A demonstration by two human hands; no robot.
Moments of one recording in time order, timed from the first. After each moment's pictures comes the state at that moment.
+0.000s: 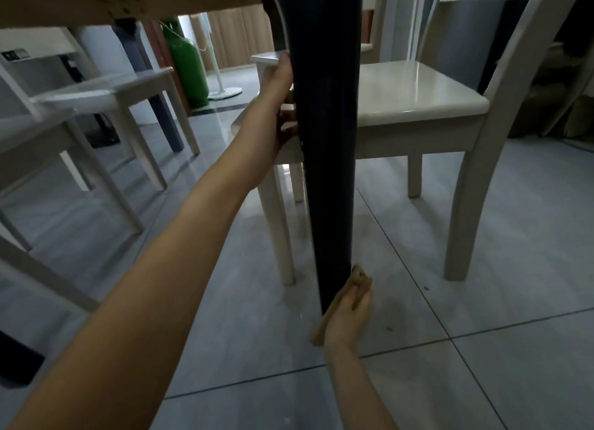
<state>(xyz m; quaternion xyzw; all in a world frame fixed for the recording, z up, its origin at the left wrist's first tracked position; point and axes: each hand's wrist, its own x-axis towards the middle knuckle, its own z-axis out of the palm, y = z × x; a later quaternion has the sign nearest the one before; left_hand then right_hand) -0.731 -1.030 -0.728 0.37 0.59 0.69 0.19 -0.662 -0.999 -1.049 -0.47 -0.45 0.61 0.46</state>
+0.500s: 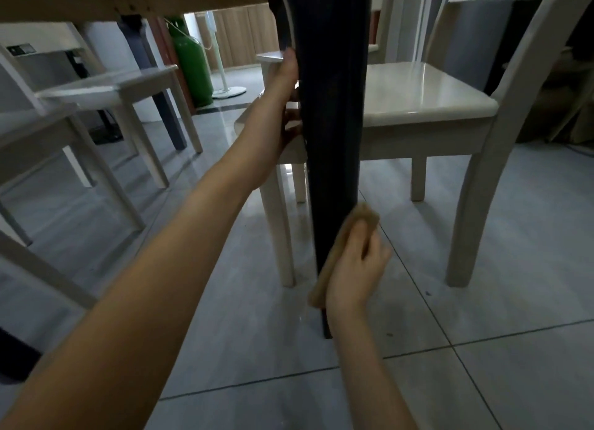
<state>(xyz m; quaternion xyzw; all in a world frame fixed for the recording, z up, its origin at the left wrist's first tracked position) -0.731 -1.027 -0.729 0.36 0.59 0.70 0.19 -0.651 -0.995 -0.914 -0.37 -0.48 0.61 0.52</state>
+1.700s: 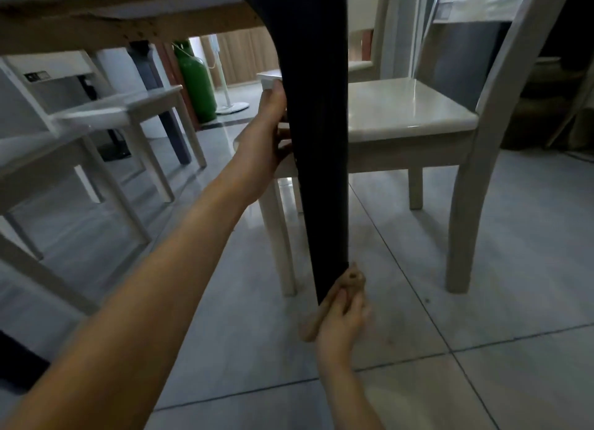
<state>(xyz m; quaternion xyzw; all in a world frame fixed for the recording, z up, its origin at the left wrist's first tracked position) -0.727 -1.032 -0.731 0.37 0.60 0.69 0.18 -0.657 -1.009 -1.016 -0.42 -0.48 0.60 0.48</state>
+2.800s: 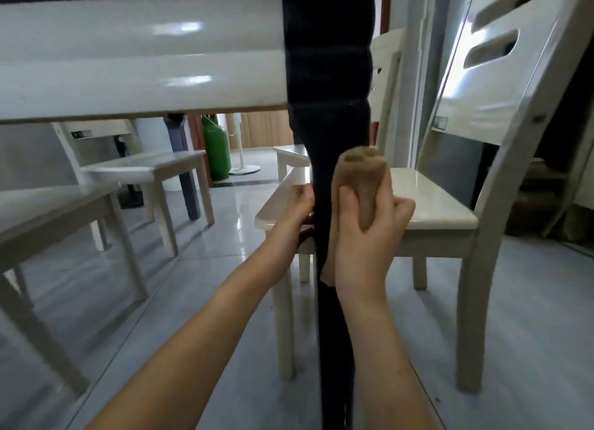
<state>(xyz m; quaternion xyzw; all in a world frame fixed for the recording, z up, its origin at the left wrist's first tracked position) -0.736 -1.026 -0.731 0.38 0.60 0.68 0.16 -0.663 -0.974 -0.745 -0.16 -0.59 0.48 0.63</state>
